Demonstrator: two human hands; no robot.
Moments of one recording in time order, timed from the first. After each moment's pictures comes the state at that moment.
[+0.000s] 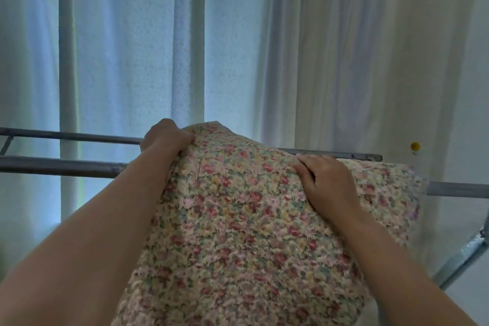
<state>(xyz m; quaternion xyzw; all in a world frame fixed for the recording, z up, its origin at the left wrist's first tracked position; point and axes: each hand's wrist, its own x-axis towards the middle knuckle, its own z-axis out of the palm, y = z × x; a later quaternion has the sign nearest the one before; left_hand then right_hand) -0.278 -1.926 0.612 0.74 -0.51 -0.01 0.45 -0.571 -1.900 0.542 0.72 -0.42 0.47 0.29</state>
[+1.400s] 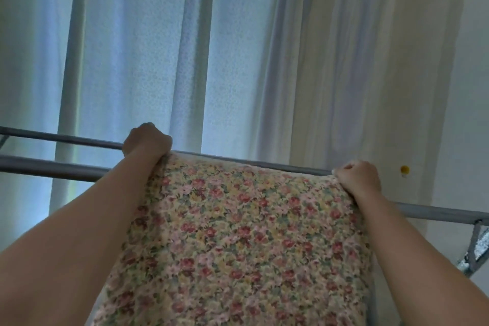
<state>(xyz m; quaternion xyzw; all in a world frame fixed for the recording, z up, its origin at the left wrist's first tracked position) -0.251 -1.921 0.616 0.76 -0.46 0.03 0.47 -0.642 -1.953 0.595 0.54 -0.69 0.49 0.03</state>
